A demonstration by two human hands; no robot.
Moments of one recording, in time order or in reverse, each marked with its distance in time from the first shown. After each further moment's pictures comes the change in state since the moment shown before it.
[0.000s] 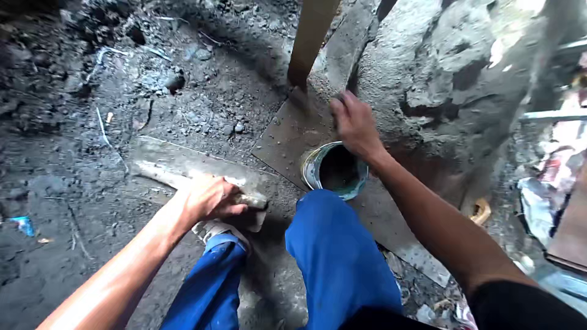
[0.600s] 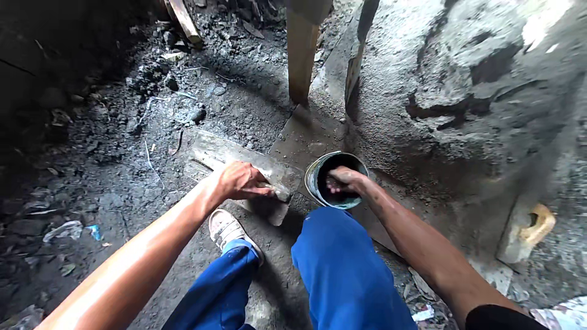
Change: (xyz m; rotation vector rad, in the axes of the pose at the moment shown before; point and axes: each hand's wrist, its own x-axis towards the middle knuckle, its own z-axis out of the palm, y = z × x) left_hand 0.059 0.042 -0.076 0.116 -0.058 0.077; right_hand -0.083 0.110 0.085 0.873 -0.682 0.999
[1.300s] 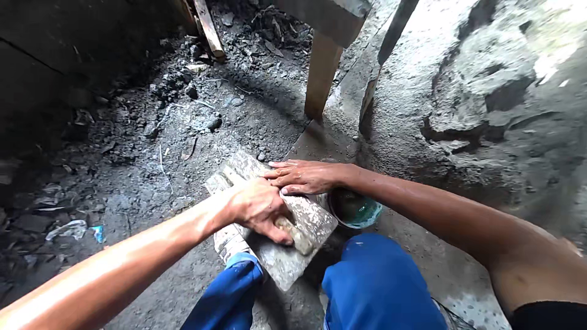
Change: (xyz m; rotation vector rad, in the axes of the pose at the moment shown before) left_hand -0.022 0.022 -0.009 0.016 0.185 0.494; right_hand -0.048 -0.150 0.112 -1.240 -0.470 -1.339
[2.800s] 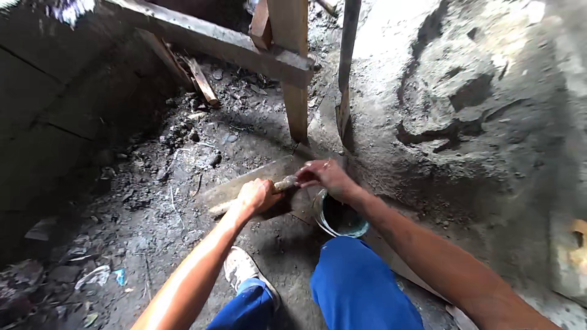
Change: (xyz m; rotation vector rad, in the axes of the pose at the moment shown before) left_hand 0.057 -0.040 -0.011 -0.043 -0.024 -0.947; right_hand -0.076 -0.029 -0.013 0.813 0.858 0.493
